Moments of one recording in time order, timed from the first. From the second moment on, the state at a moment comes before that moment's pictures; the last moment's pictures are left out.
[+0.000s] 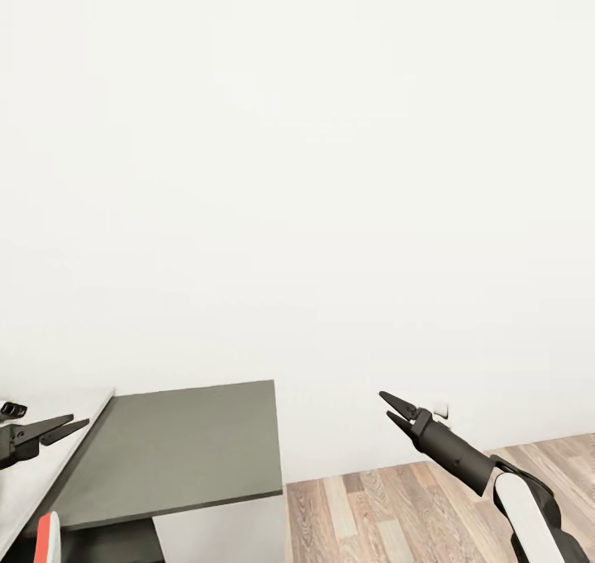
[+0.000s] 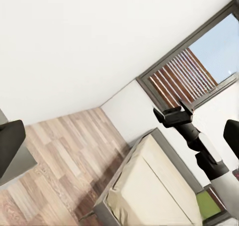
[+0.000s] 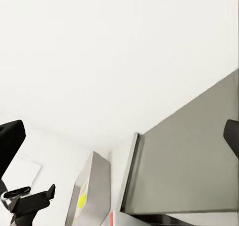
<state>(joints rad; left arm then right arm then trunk) -0.51 0.85 -0.37 -0.57 1.01 0.50 -1.57 -0.18 -0.10 -0.21 -1.40 -0.94 0.81 0.52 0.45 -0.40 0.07</state>
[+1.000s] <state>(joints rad) -0.51 0.80 -0.36 -0.57 1.00 0.49 -1.57 -0.18 -0.10 -0.19 -1.40 -0.91 0.80 0.49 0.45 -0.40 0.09</state>
